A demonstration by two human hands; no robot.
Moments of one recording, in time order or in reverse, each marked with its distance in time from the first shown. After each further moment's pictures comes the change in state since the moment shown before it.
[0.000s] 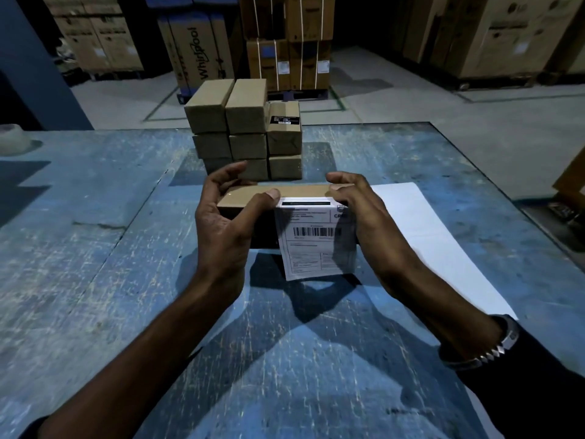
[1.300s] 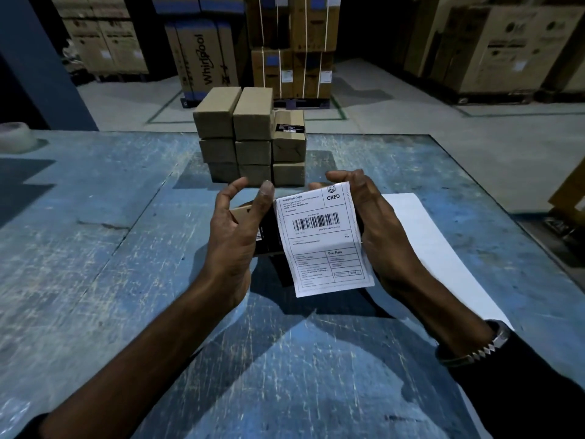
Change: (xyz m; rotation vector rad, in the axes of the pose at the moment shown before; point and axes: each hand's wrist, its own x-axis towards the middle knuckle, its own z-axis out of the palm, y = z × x) left_hand -0.004 0.009 0.008 -0.032 -0.008 -0.263; right_hand 0.002 0.004 -0.001 0.115 0.008 -0.137
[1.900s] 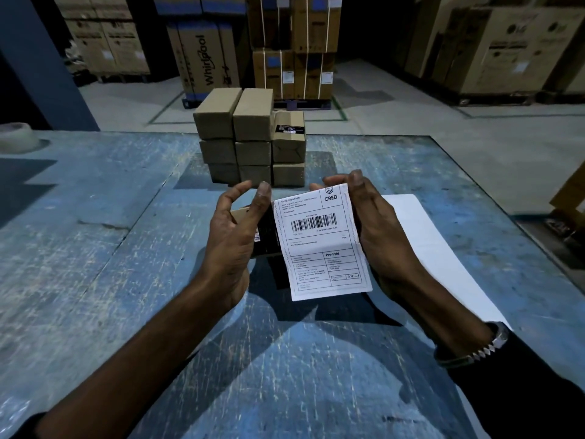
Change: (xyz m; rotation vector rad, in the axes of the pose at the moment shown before) left_hand 0.006 -0.007 -0.004 -0.009 -0.016 -0.006; right_hand 0.001 -0.001 0.000 0.037 0.037 0.027
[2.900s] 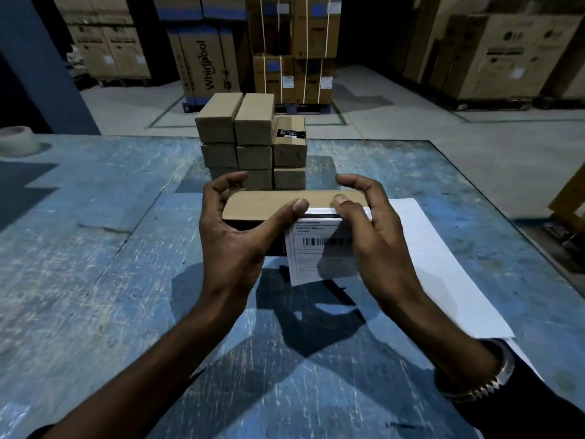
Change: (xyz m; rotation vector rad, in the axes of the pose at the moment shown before) left_hand -0.014 0.005 -0.004 0.166 0.084 0.398; right_hand -0.017 -0.003 0.008 -0.206 0.085 -0.154
